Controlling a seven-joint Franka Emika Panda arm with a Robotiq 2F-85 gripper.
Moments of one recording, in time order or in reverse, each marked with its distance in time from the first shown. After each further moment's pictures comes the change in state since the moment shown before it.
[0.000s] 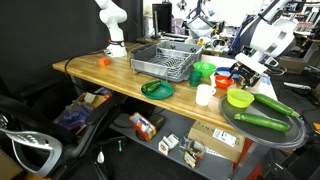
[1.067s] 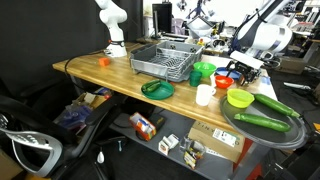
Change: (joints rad) arm 0.090 -0.003 -0.090 0.045 -0.346 -0.057 0.265
